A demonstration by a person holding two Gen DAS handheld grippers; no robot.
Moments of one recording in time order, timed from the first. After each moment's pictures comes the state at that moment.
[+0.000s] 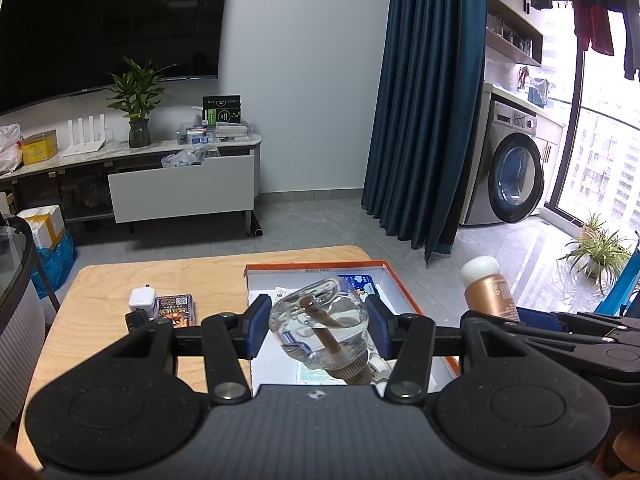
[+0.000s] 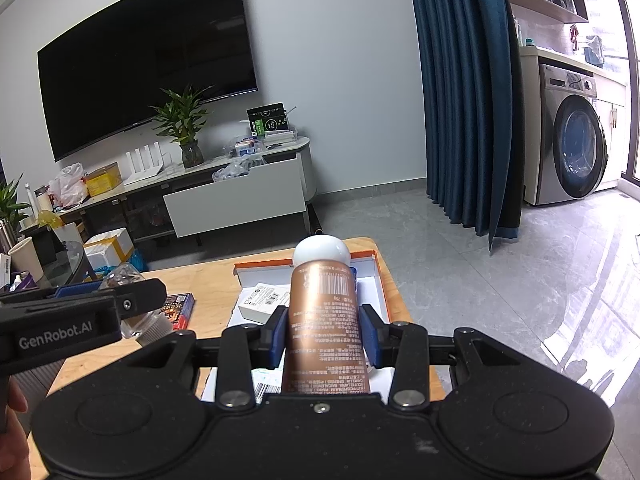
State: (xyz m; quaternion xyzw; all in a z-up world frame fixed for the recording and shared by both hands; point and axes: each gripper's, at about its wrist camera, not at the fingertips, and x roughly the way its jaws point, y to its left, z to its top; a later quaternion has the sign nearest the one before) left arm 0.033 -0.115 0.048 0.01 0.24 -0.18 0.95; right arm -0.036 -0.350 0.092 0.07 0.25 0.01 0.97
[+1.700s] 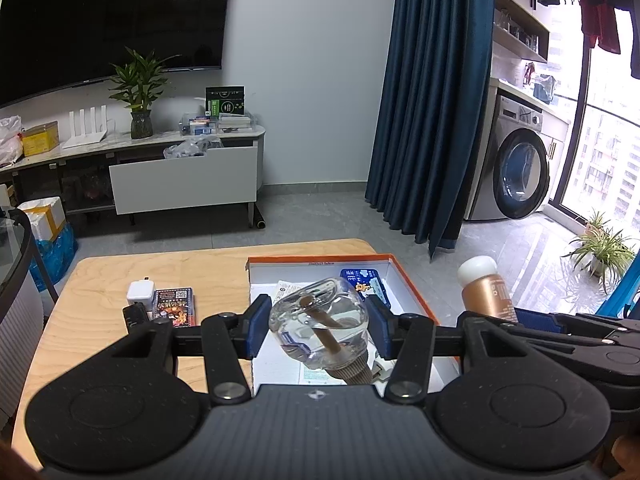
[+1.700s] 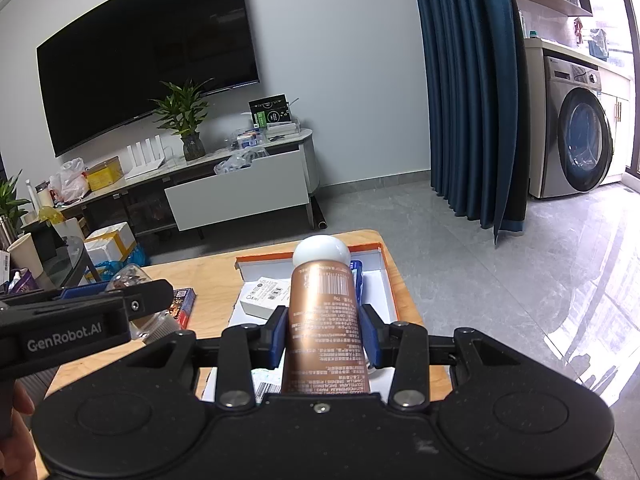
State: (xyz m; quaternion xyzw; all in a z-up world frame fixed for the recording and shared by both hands) left arm 0.042 -0.117 0.036 0.01 0.25 -0.18 0.95; right arm -0.031 -0.352 0.083 0.07 0.26 0.01 0.96
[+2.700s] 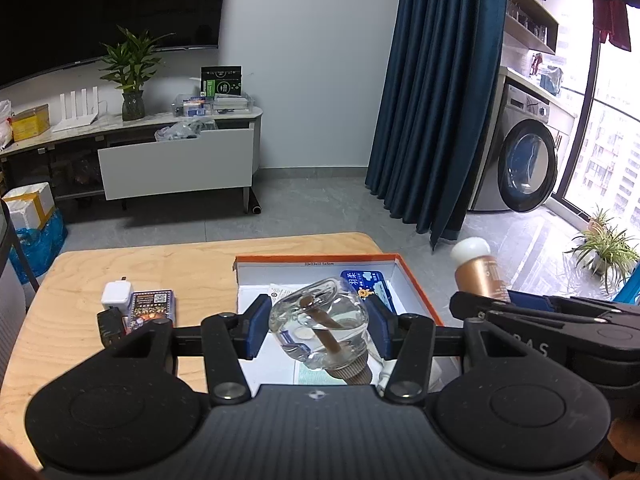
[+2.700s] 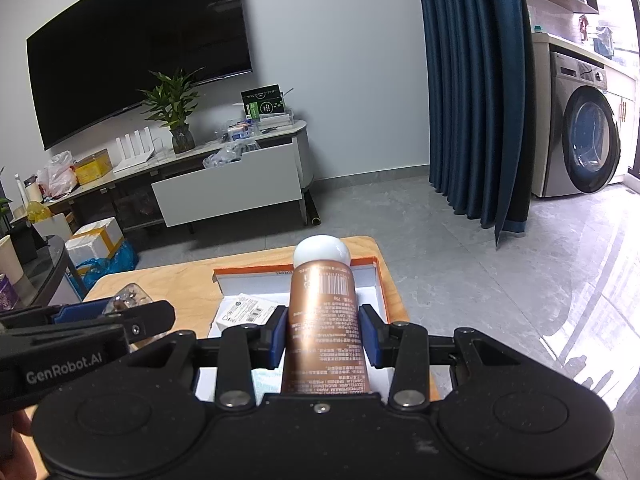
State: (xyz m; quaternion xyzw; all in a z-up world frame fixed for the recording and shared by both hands) left arm 0.085 -0.133 0.028 0.01 0.28 -0.18 0.94; right arm 0.039 -0.358 0.077 0.06 0.28 0.01 0.96
